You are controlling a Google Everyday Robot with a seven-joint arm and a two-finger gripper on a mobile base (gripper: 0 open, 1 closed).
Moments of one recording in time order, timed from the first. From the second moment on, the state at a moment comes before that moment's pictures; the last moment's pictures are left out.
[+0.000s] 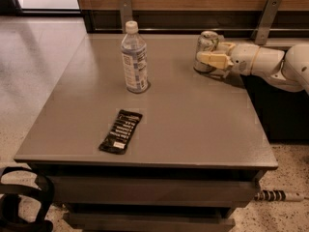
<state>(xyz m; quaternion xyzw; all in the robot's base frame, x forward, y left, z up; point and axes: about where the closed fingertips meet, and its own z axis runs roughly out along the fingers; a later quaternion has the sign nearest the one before) 0.742 -0.194 0.870 -0.34 0.66 0.31 0.60</state>
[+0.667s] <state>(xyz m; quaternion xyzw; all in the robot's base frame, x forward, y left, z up) 0.743 -0.188 0.869 -0.35 0.65 0.31 0.60</state>
